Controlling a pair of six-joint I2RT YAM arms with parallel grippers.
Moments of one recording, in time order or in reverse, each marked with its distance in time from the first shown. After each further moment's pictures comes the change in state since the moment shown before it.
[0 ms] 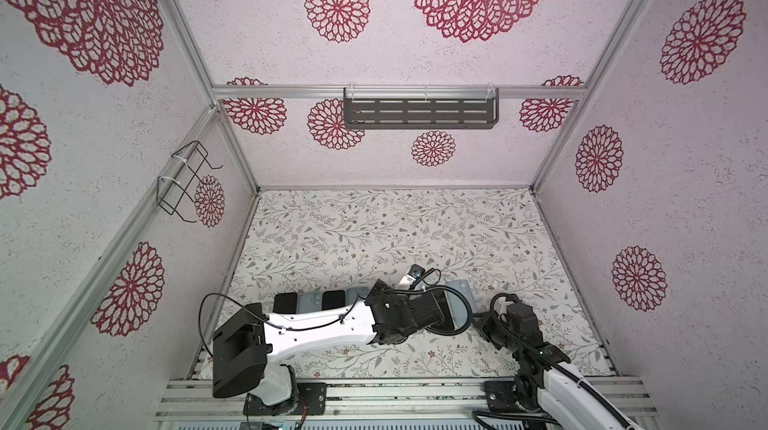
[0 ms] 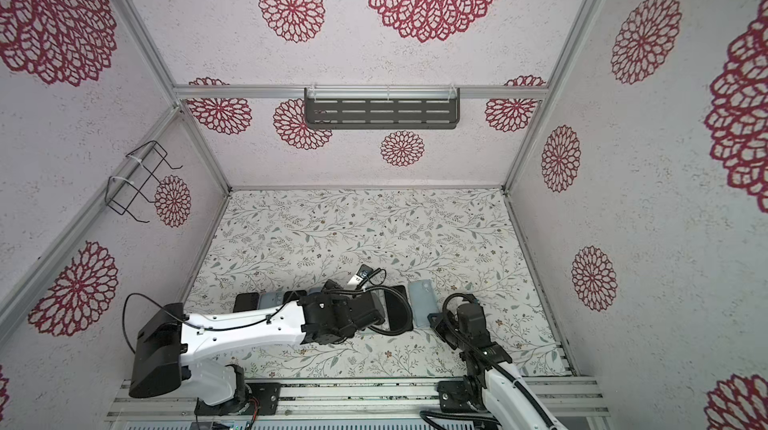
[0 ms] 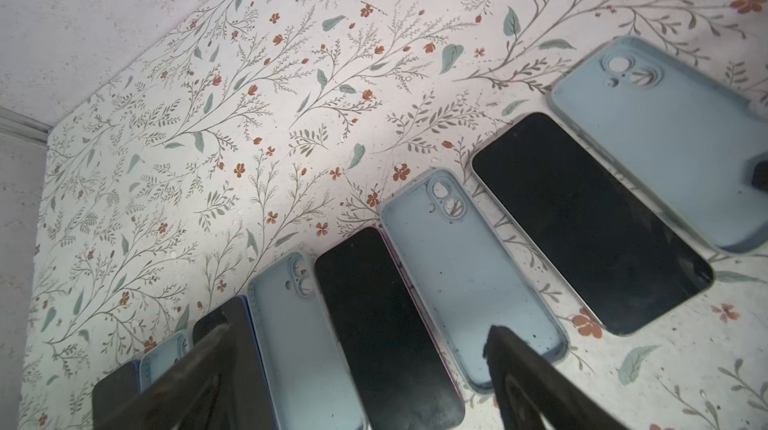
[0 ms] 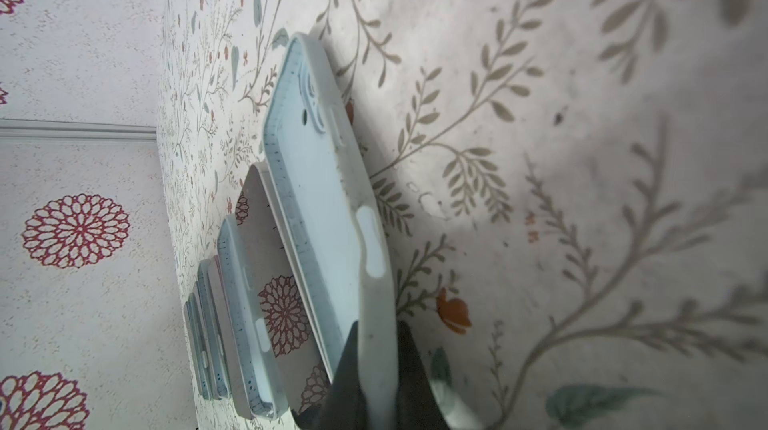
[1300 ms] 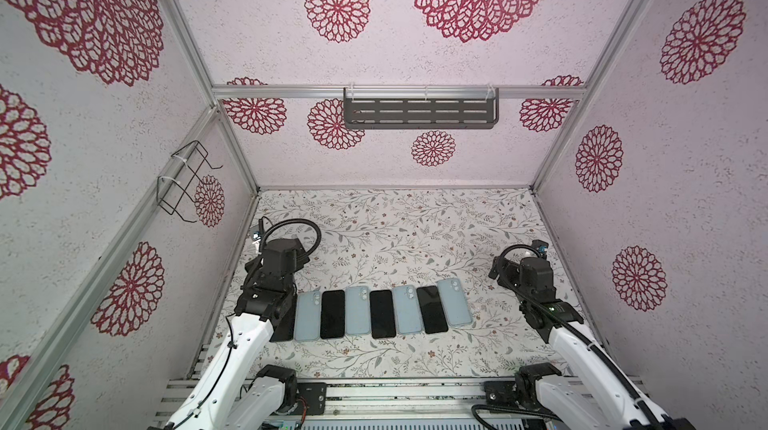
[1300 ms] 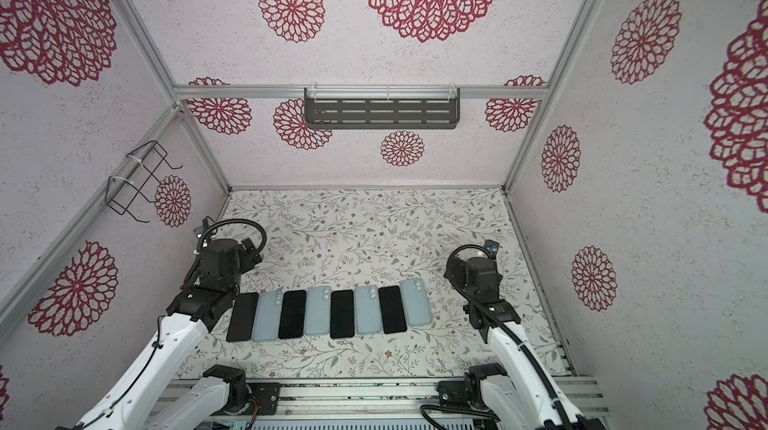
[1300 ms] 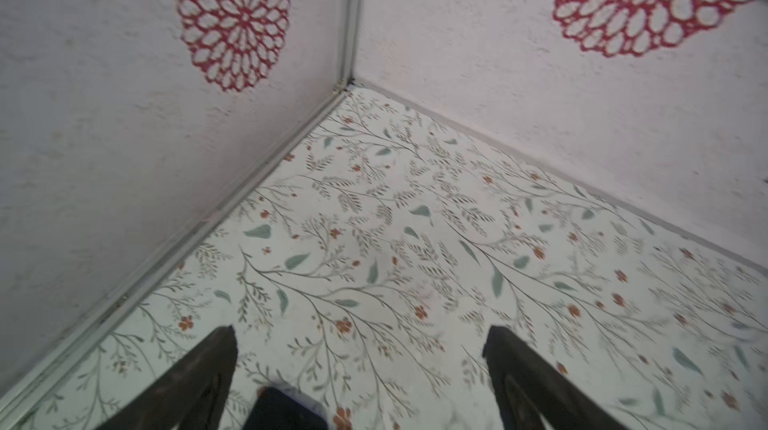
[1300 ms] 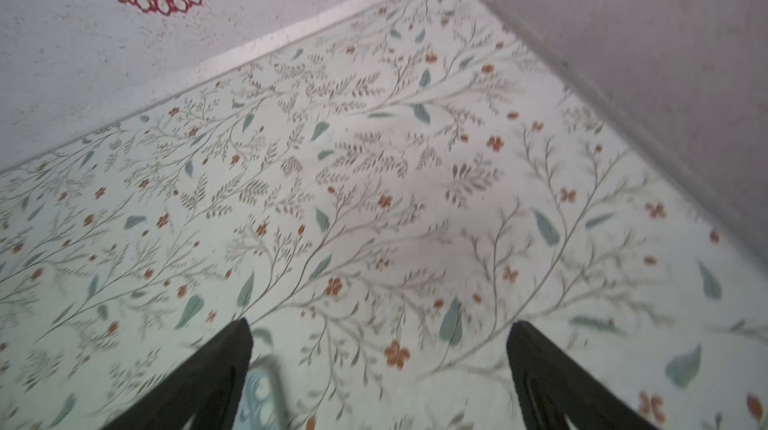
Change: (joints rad) left arm 1.092 -0.597 -0.439 0.463 0.174 0.149; right arm -0.183 0.269 0.440 0.022 0.546 -0.687
